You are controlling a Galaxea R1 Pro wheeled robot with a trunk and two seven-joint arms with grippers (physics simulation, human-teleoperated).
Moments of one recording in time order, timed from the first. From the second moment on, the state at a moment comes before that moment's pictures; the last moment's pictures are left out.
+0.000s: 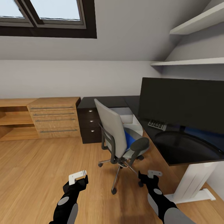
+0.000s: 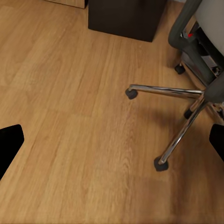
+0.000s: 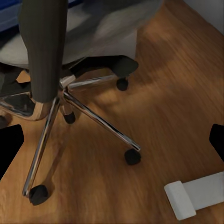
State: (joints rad) left arm -0.09 -0.17 -0.07 -1.44 0.15 0.40 0.35; right arm -0.60 0.07 -0.18 -0.30 0.09 -0.28 -0.10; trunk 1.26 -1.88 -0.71
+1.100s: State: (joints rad) left arm -0.09 -0.17 -0.07 -1.56 0.15 0.41 0.35; right arm -0.79 0.06 -0.20 -0.28 0.07 -0.07 -0.10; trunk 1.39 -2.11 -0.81
